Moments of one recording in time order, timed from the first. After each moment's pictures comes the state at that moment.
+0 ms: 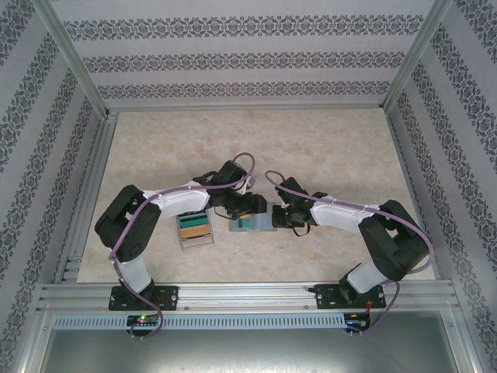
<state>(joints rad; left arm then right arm) -0.68 1.77 1.07 -0.27 0.54 -0.78 0.61 1.54 0.71 -0.34 -0.14 0.63</state>
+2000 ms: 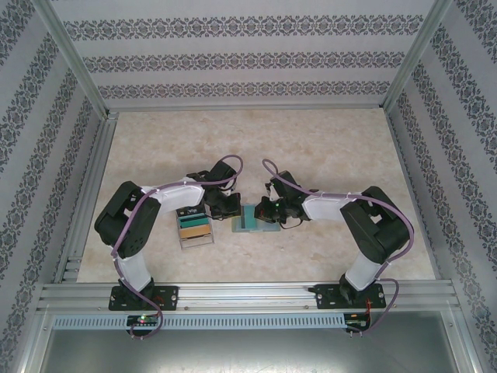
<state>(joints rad) -0.59 1.80 1.05 -0.46 0.37 -0.74 0.59 1.69 0.75 -0.05 -0.47 0.83</state>
